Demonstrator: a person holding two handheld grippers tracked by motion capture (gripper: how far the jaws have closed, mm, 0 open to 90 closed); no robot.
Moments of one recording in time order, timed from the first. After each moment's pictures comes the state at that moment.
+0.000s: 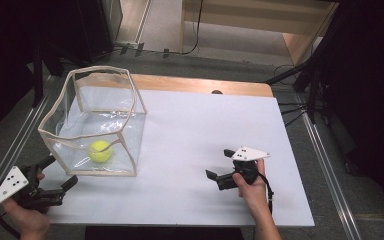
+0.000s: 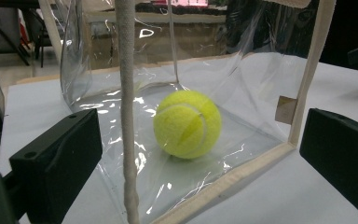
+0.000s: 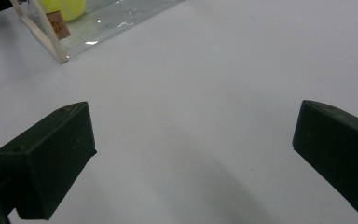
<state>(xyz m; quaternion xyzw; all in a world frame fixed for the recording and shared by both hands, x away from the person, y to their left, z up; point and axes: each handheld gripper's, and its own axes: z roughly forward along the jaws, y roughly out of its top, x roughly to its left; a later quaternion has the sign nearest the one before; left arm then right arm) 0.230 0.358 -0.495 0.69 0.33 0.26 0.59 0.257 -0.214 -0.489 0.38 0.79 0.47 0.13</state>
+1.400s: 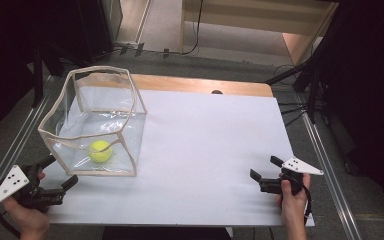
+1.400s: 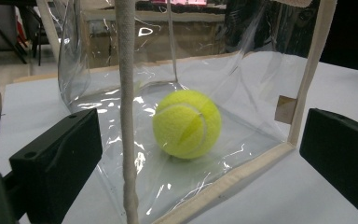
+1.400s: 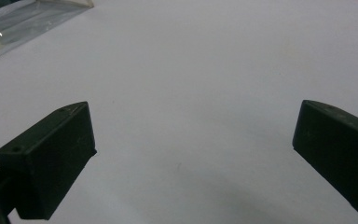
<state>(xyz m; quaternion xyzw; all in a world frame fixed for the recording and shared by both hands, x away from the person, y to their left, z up) 0.233 0.357 -0.494 0.69 0.34 0.26 0.58 0.222 -0.329 -0.507 0.49 0.70 0.47 0.20</state>
